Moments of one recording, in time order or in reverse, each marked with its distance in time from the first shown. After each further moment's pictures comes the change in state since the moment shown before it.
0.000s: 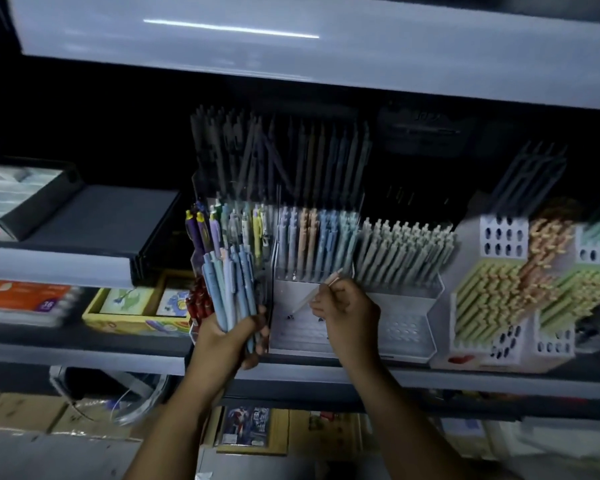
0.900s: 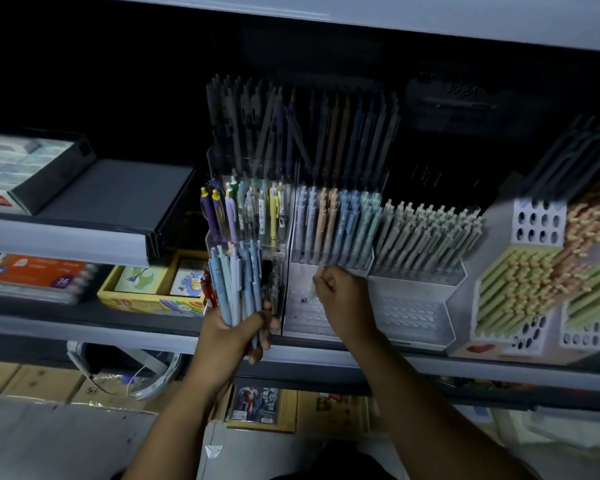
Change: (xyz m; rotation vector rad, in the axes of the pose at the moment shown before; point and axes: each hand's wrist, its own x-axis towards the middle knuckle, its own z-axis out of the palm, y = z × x) left_hand -0.007 -0.013 -0.021 0.048 0.059 0.005; right_hand 0.023 0.037 0.031 -0.361 -0.193 -0.215
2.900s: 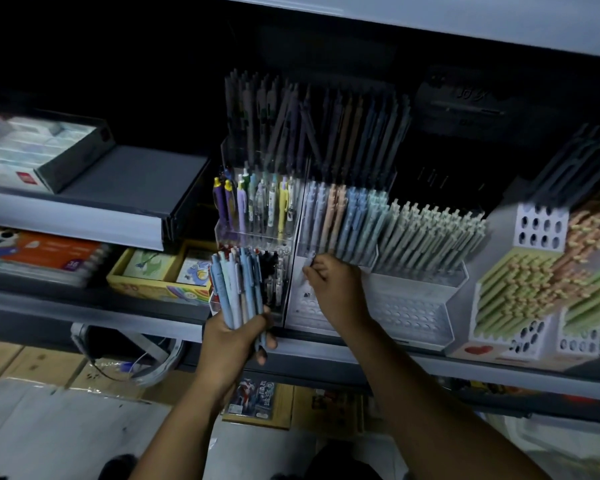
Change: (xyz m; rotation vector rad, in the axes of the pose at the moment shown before) left_hand -0.021 -0.011 0.003 -0.022 0.172 -0.006; right_hand 0.005 -0.027 0.003 0.018 -0.070 -0.050
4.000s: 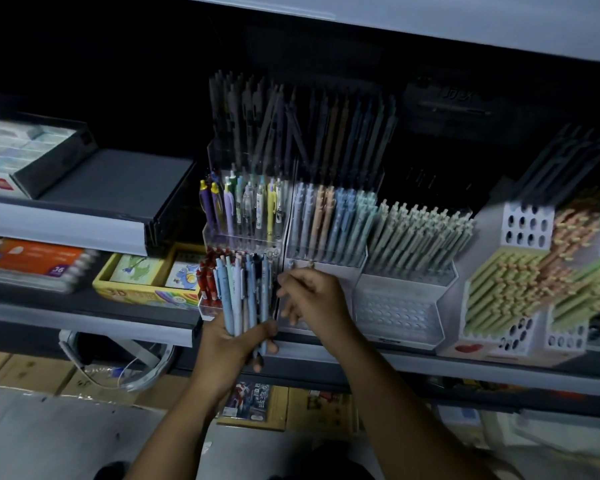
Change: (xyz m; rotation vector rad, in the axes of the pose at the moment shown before) left_hand 0.000 -0.003 0.007 0.046 -0.098 -0.017; right_hand -0.026 -0.045 -0.015 0.514 -0.208 0.351
